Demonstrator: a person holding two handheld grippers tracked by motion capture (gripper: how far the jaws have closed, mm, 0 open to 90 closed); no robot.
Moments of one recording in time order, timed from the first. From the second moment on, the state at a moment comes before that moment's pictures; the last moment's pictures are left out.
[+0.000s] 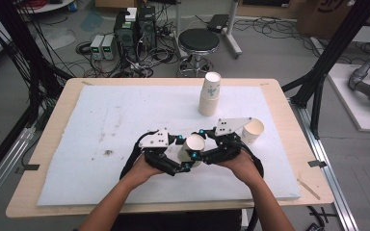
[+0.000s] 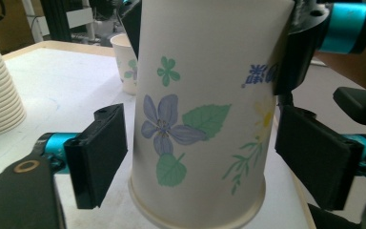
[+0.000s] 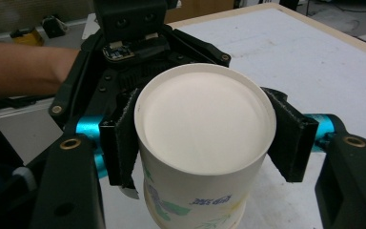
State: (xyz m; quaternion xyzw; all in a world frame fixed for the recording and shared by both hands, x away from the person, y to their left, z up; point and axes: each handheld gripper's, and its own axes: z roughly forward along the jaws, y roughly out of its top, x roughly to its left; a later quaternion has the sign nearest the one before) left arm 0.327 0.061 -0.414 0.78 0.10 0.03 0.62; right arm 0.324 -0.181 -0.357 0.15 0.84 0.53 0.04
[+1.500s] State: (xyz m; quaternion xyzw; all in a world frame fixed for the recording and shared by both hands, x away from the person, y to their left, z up) left arm 0.326 0.083 -0.366 0.92 0.06 0.06 0.39; right arm 0.321 -0.169 -0.359 0.11 0.87 0.48 0.04
